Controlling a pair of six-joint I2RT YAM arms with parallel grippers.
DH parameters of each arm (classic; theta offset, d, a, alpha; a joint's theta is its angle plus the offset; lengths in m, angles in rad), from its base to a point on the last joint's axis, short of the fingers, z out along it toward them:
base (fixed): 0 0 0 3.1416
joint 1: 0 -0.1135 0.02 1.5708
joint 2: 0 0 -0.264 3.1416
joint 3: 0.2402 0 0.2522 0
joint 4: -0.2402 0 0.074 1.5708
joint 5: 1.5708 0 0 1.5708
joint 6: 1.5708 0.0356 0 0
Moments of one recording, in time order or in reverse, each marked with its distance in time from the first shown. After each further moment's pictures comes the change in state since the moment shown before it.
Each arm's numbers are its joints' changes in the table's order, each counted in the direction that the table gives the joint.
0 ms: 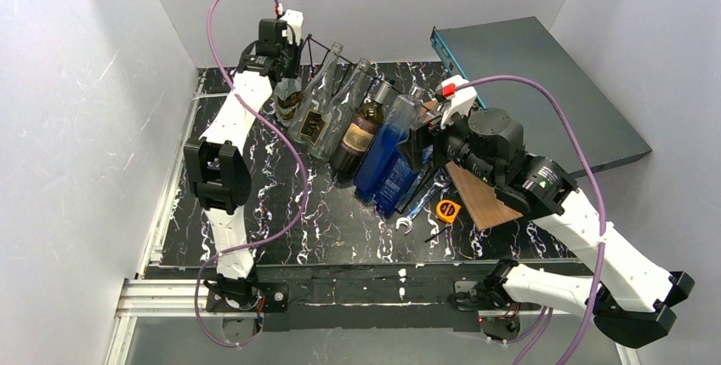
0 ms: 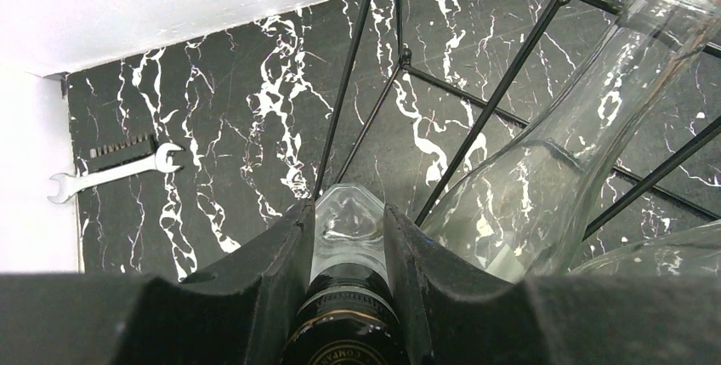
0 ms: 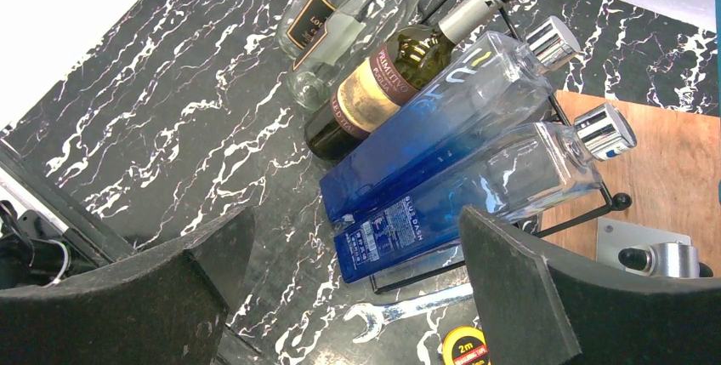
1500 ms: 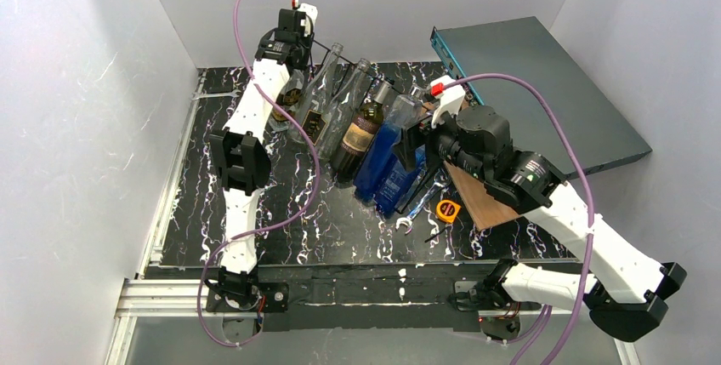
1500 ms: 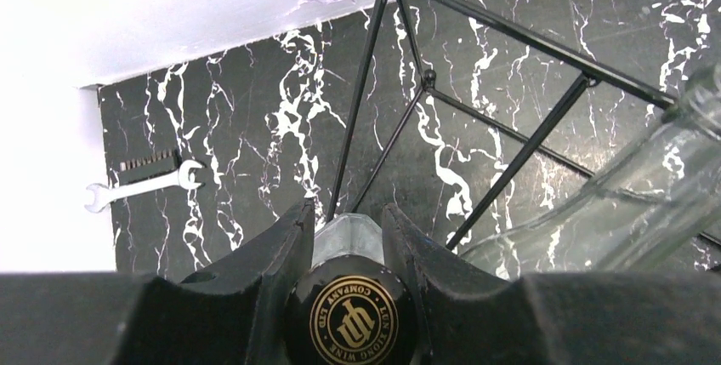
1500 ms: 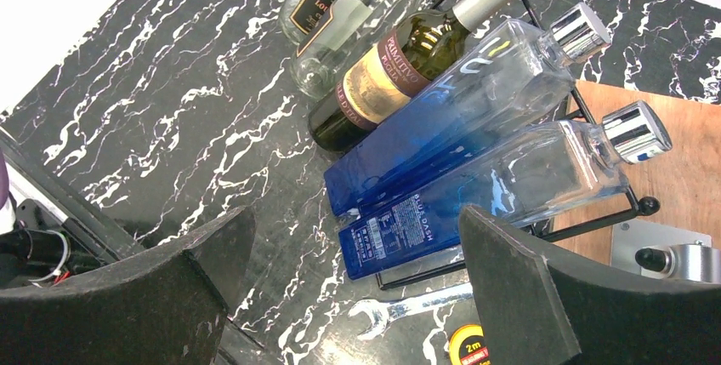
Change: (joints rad) left arm 0.050 0.281 0.442 -0.241 -0.132 0.019; right arm 0.001 0.041 -0.002 0.005 -0.021 0.008
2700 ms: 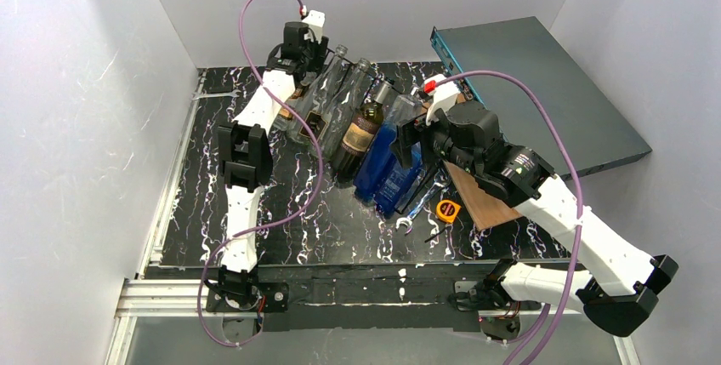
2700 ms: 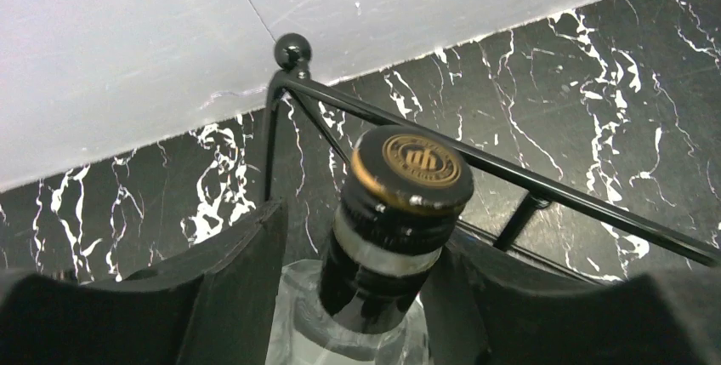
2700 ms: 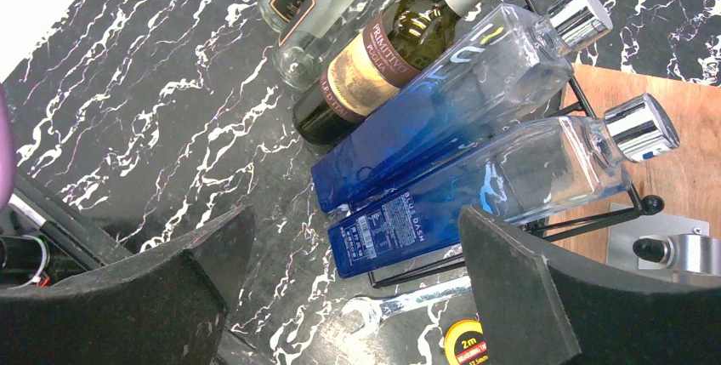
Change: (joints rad) left arm -0.010 0.057 -0.192 0.447 0.204 0.002; right arm 0.027 0.053 -0.001 0.001 0.002 0.003
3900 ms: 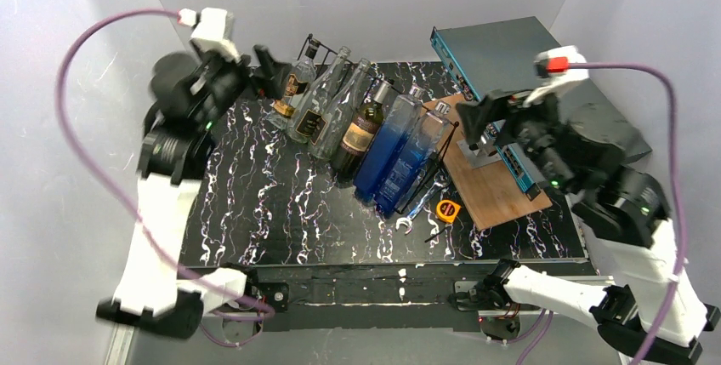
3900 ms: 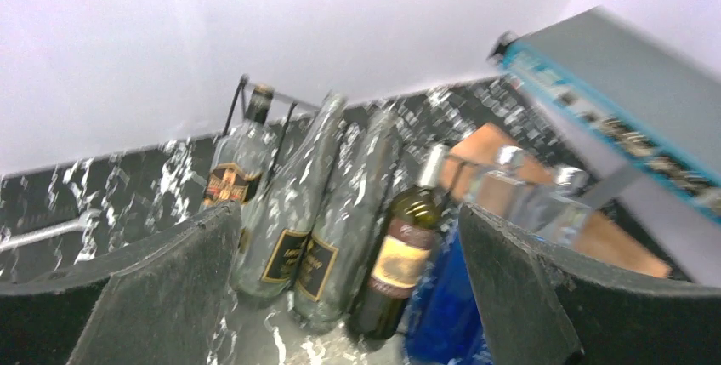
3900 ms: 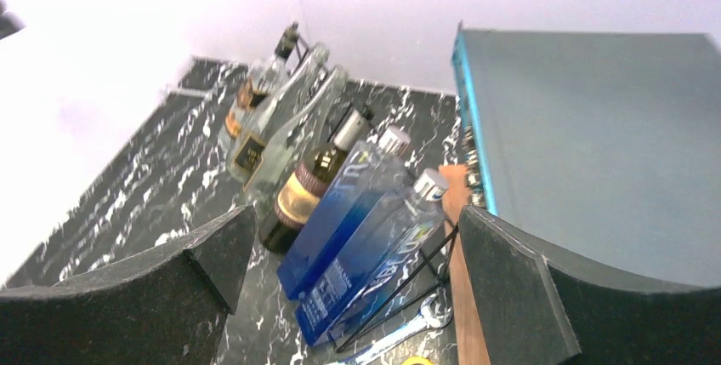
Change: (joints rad) left arm -0.015 -1.143 -0.560 -0.225 0.224 -0.283; right arm 0.006 -0.151 0.346 -0.184 0.253 -0.028
